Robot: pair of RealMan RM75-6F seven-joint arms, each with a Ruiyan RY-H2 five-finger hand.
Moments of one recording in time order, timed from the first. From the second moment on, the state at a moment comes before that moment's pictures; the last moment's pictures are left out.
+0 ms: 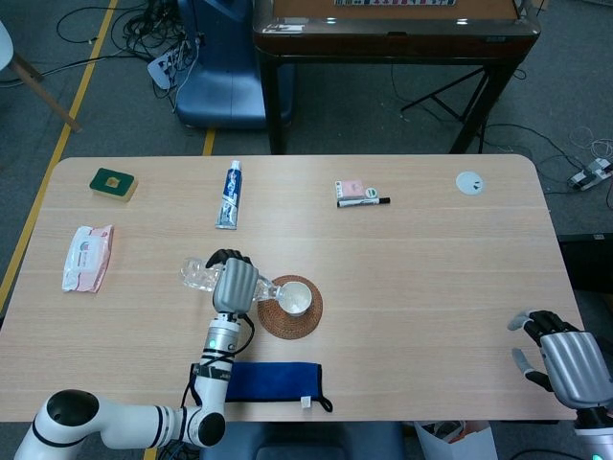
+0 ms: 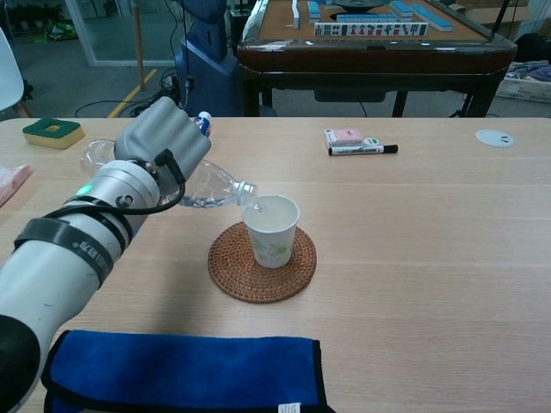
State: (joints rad) left arm -0.90 -1.95 -0.18 -1.37 0.84 1.48 1.70; right arm 0.01 -0.99 -0.02 -1.79 -1.63 1.51 -0.13
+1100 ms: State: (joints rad) left arm -0.92 -1.97 -0.18 -1.34 0.84 1.46 1.74; right arm 0.01 -0.99 -0.02 -1.79 -1.63 1.51 -0.13
